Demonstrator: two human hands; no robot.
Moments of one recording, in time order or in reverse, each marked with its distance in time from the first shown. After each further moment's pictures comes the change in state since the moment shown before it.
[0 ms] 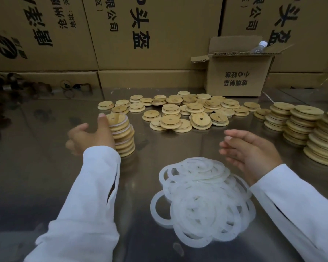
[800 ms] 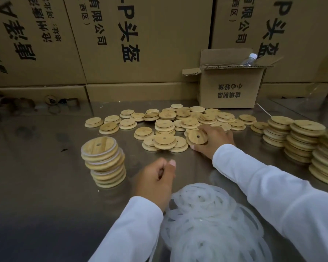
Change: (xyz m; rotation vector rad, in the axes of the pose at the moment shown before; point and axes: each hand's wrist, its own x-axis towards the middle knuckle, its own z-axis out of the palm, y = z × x) left_hand -0.063 -0.051 0.043 0.068 -0.948 0.334; right_hand 0.160 0.028 0.035 -1.295 -0.020 -0.259
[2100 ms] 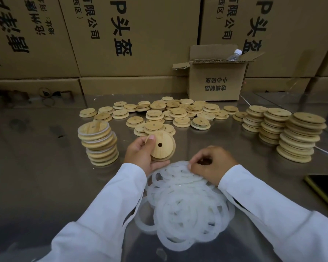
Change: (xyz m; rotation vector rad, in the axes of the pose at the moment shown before) left_hand -0.003 0.026 0.001 -0.614 0.035 -0.350; right_hand -0.138 0.007 -0.025 0.494 -0.089 -0.045
